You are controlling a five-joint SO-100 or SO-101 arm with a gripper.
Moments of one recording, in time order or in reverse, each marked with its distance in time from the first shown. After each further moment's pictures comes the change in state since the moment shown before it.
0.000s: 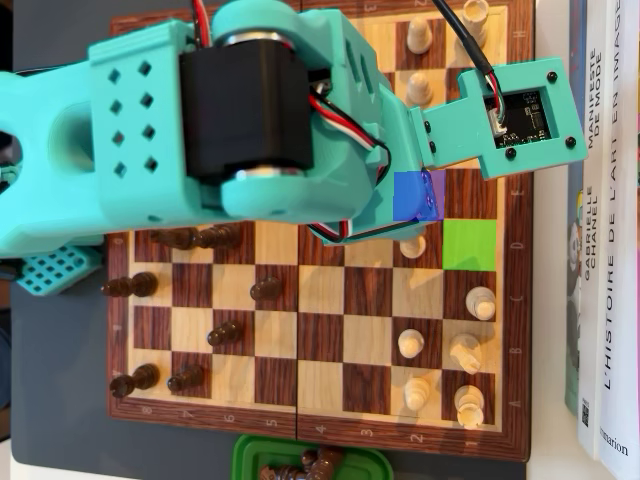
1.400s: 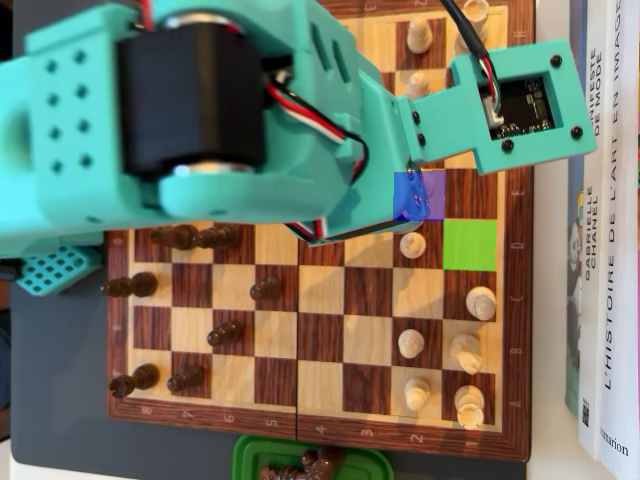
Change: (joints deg) arm 0.0 5.0 0.6 -0.4 0.0
